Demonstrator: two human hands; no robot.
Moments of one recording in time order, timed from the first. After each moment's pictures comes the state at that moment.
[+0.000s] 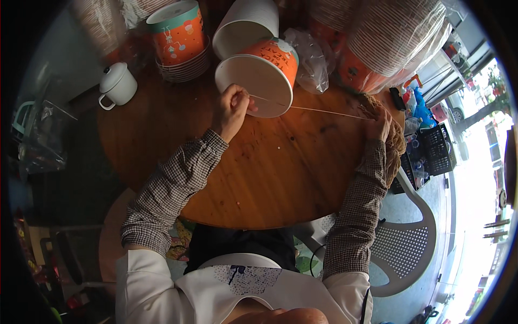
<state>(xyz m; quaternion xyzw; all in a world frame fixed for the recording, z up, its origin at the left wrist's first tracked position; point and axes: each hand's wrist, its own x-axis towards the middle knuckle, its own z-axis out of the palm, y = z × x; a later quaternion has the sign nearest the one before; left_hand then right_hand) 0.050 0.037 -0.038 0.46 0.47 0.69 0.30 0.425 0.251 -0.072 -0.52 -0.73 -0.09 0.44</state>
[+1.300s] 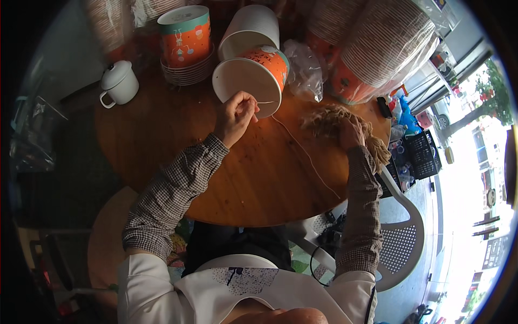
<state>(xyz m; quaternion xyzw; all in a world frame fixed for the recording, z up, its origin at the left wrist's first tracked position) 0.042 0.014 -0.022 0.53 0.45 0.66 0.27 0.359 0.181 -0.028 -0.55 -0.83 0.01 0.13</state>
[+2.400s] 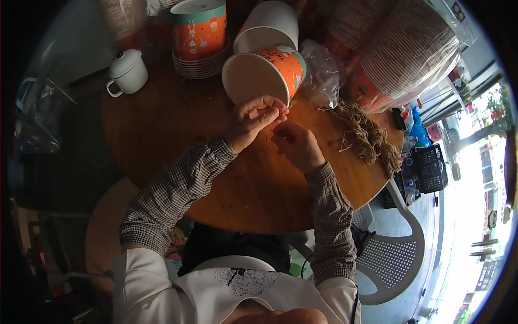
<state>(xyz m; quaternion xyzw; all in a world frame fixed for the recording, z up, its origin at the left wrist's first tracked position) 0.054 0.002 0.001 0.50 0.32 0.67 0.45 0.219 0.067 -0.006 -0.28 -0.76 0.55 0.21</state>
